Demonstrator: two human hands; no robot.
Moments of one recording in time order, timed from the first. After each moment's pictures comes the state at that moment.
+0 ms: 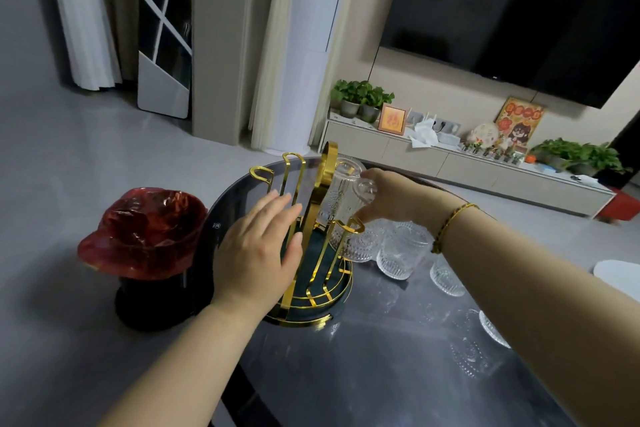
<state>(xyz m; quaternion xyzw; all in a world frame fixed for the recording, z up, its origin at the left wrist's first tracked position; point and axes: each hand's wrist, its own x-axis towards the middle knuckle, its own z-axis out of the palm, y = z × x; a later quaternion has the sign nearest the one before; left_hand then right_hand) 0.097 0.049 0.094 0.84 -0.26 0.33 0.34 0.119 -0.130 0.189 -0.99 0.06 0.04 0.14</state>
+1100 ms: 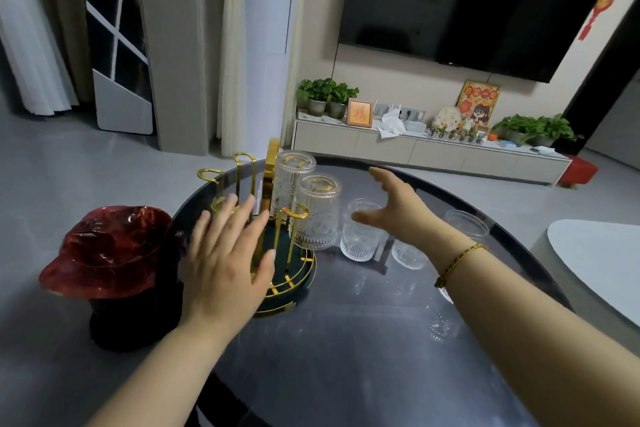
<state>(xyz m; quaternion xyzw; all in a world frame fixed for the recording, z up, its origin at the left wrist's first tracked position) 0.063 0.038 0.099 0.87 -0.28 0.29 0.29 0.051 -0.185 0.166 -0.95 0.09 -0.15 0.28</state>
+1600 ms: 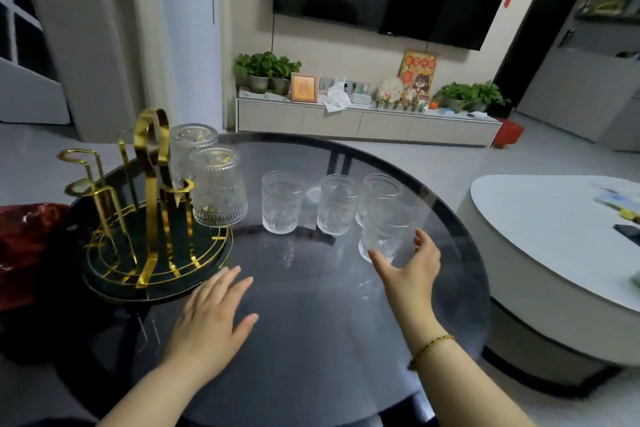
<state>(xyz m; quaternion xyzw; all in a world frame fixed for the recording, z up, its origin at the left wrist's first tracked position) 0.021 -0.039 0.012 0.92 -0.34 0.03 0.20 -0.069 -0.270 0.053 -0.77 0.35 -0.39 0.36</state>
